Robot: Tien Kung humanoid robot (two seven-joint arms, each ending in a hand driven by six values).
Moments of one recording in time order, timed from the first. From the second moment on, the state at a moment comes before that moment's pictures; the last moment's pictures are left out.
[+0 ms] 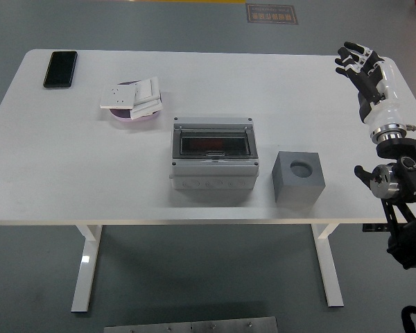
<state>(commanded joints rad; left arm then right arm) -0.07 0.47 -0.55 -0.42 0.05 0.20 0.13 0.38 -0.19 1.45 1.23 -1.03 -0.17 0.12</state>
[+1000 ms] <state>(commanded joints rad) -0.08 0.47 -0.57 -0.42 0.07 0.20 0.15 0.38 -0.20 1.46 1.24 -1.02 -0.16 0.11</state>
